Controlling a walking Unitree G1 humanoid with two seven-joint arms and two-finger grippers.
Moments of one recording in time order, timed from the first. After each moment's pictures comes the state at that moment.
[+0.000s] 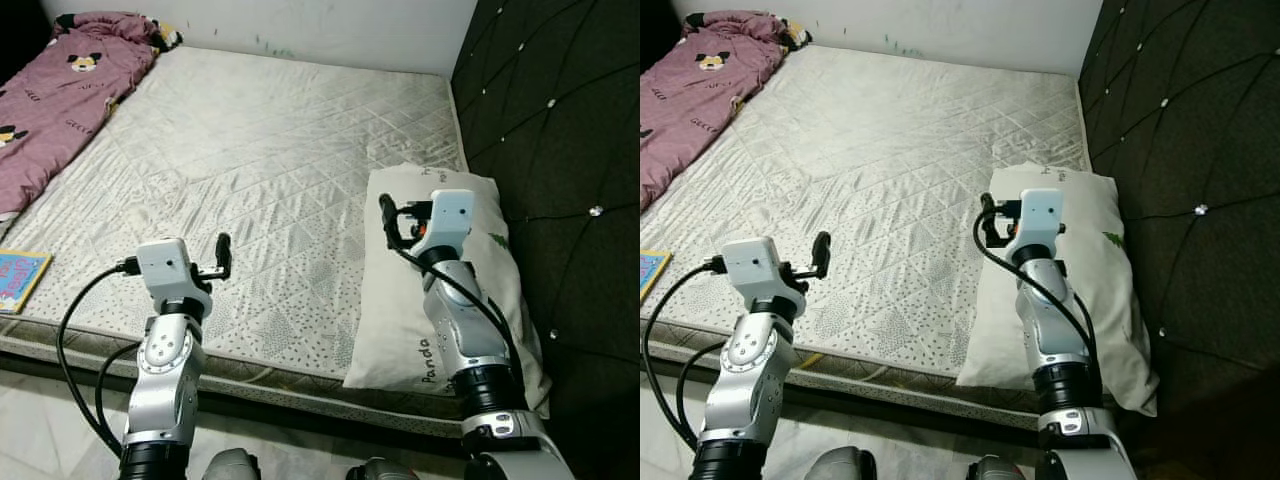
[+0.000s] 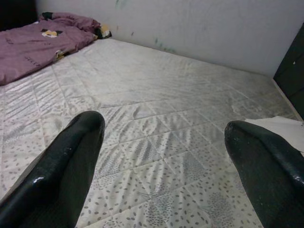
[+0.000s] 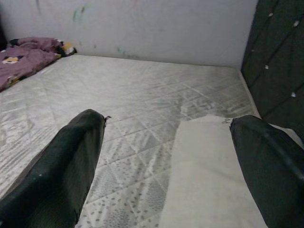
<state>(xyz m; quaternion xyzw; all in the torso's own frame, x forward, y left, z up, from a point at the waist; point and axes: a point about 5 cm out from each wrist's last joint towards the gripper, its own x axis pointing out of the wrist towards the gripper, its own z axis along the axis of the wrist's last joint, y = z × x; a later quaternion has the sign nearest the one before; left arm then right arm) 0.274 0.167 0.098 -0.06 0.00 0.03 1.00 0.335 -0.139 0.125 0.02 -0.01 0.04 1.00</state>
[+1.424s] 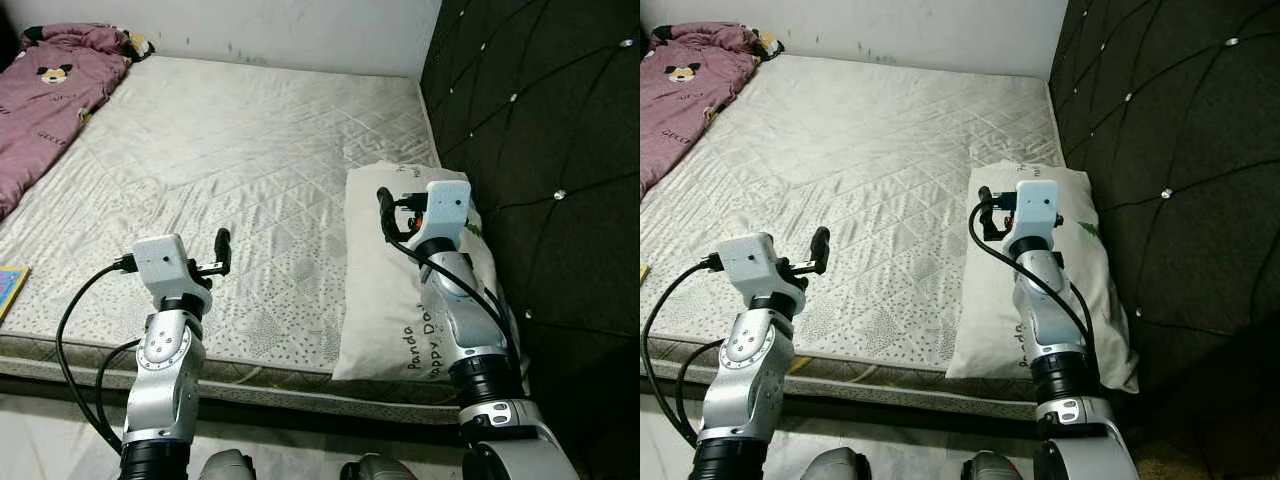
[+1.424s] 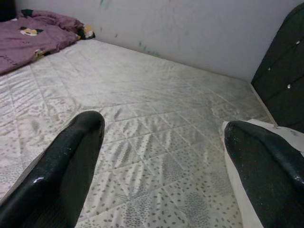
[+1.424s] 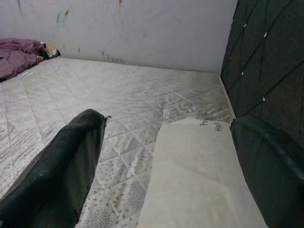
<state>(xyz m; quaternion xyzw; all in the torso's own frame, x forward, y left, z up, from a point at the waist) 0.275 0.167 0.104 -0.08 0.00 0.04 1.00 0.342 -0.129 0.132 0.00 -0.01 0.04 1.00</state>
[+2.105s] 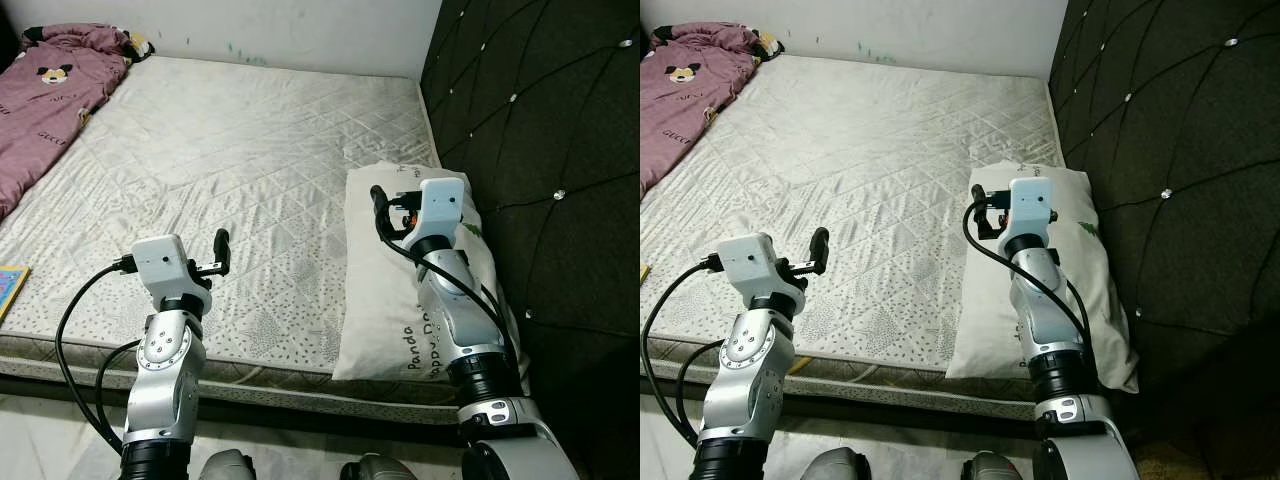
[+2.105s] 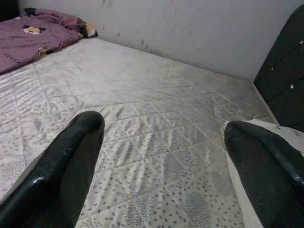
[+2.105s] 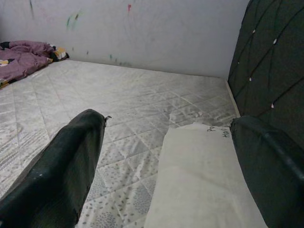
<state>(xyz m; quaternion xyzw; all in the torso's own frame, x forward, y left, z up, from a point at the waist) 0.275 0.167 0.103 -0.09 0.01 0.05 1.00 0.343 -0.125 0.135 0.00 -0.02 0.06 1.00</state>
